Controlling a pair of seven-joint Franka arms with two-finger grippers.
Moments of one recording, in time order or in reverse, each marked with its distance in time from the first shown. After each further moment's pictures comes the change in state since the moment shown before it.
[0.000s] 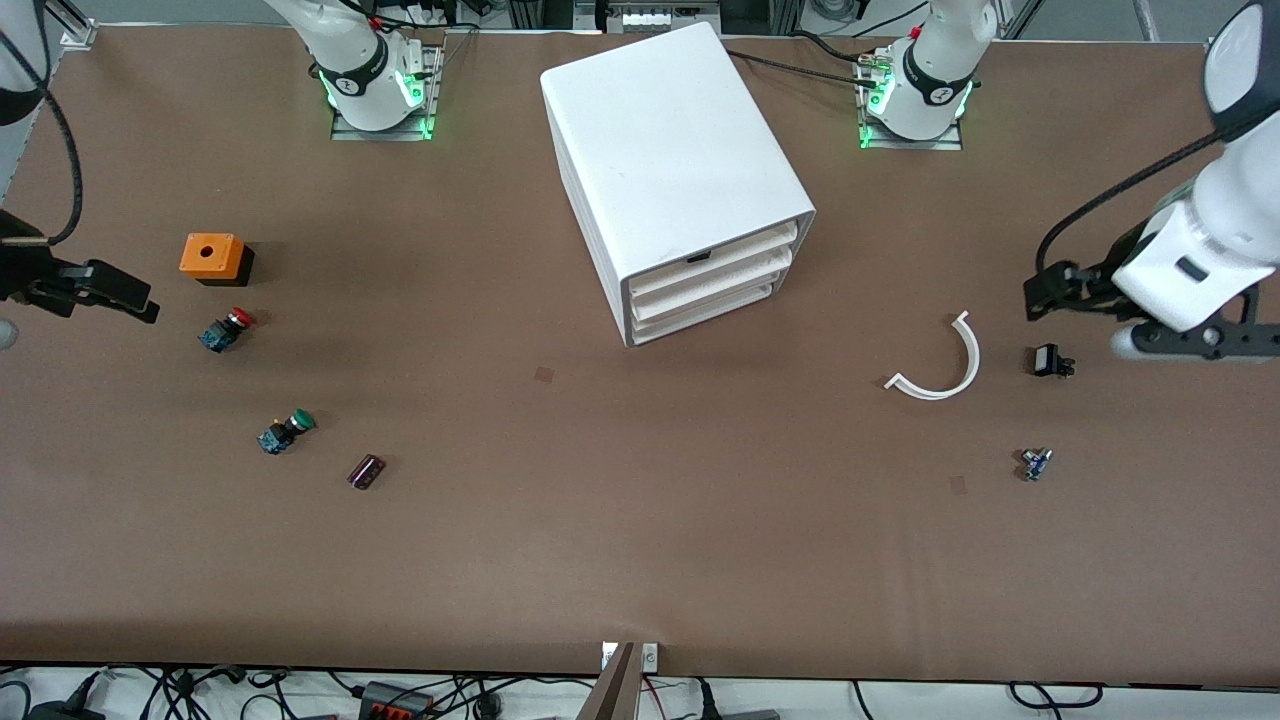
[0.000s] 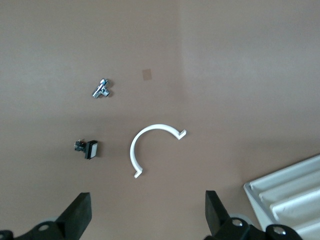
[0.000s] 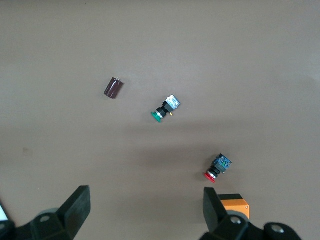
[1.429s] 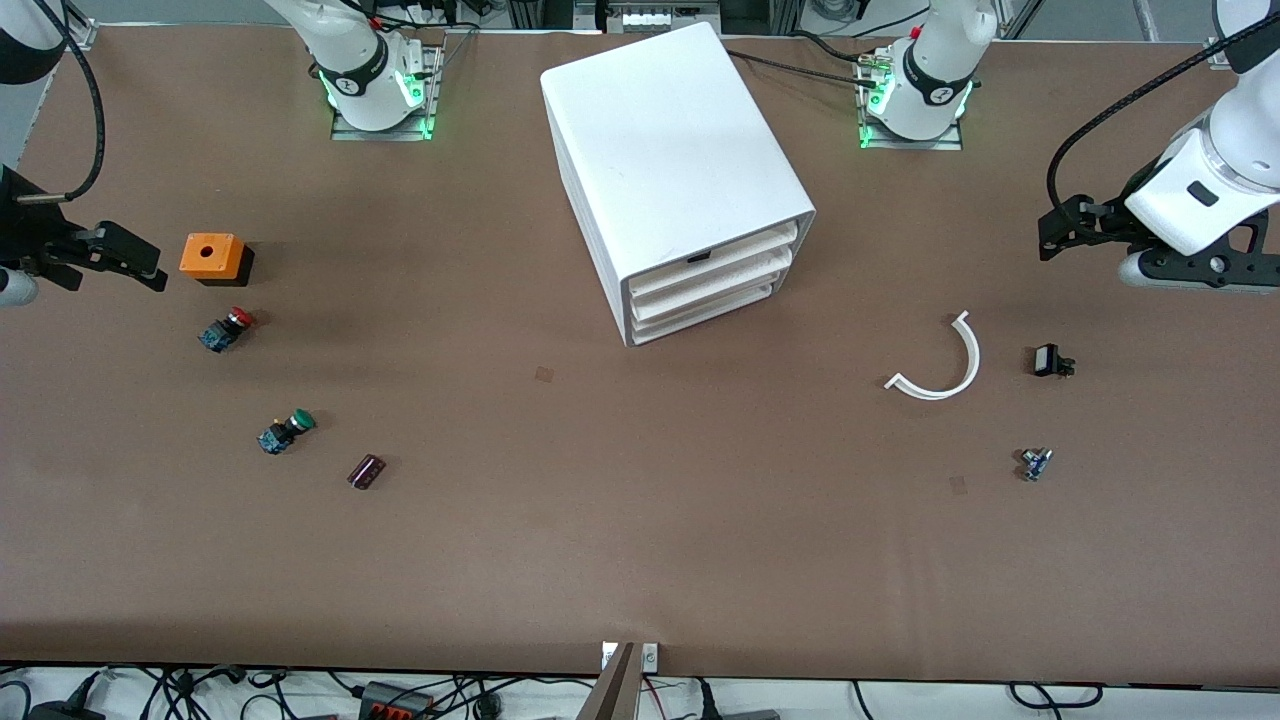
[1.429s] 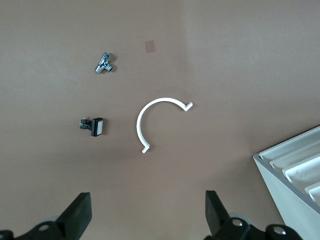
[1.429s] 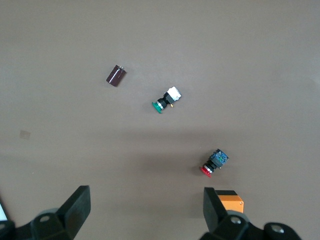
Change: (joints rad) left arm -0.150 -0.156 0.189 -0.192 -0.037 0.013 0.071; right arm -0.001 -0.079 -0.001 -0.087 0.000 0.013 -0.068
